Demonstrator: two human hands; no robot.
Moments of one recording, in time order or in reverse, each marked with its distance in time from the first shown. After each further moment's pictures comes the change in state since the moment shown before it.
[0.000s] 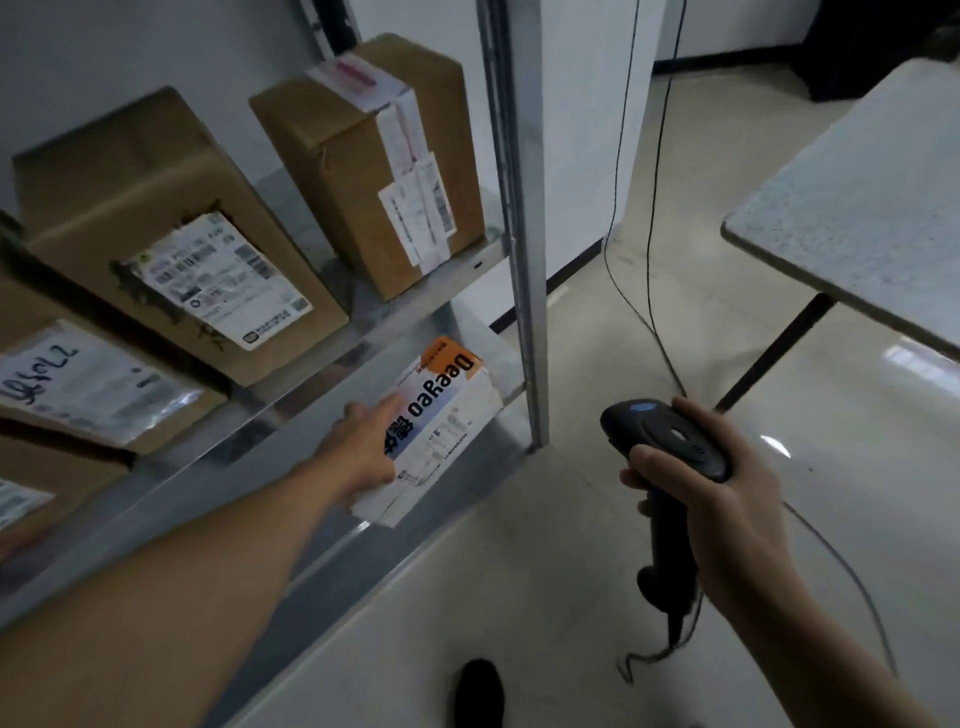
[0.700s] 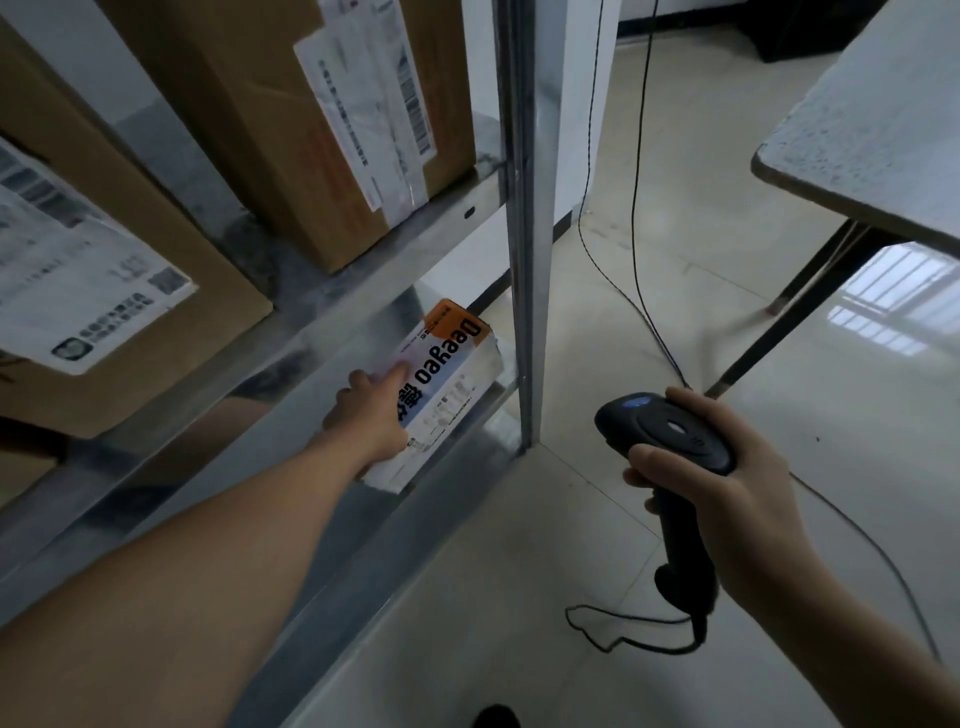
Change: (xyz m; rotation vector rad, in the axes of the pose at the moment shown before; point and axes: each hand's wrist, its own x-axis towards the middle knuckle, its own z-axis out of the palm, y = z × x) left_hand 0.168 0.003 0.051 0.055 0.089 0.117; right_hand 0.074 0.091 0.055 -0.033 0.054 0.042
